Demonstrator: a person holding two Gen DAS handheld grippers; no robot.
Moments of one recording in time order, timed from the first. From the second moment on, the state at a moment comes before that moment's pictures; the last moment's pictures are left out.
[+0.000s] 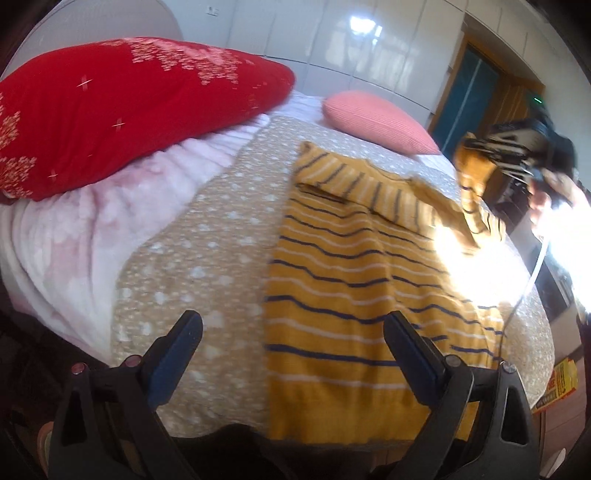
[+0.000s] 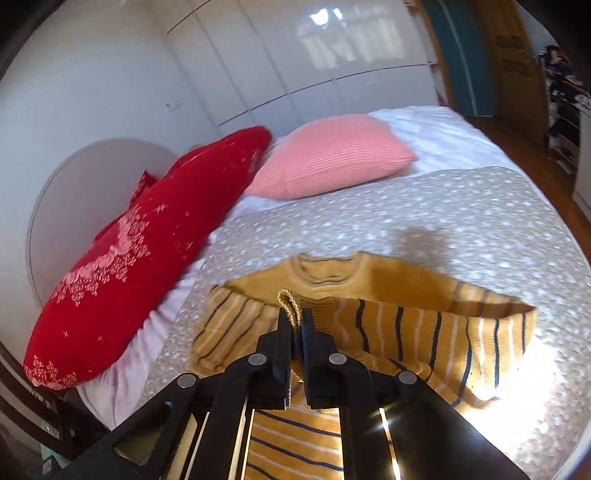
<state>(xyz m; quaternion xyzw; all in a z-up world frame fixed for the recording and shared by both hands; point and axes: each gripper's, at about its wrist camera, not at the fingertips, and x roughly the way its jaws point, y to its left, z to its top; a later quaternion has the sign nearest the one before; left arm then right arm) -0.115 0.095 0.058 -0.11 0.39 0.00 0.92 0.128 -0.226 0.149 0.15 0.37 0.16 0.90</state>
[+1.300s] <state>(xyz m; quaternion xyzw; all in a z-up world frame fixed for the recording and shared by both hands) -0.123 0.152 0.027 -0.18 0.40 0.03 0.90 0.202 -0.036 0.033 -0.02 0.46 0.17 0.87</state>
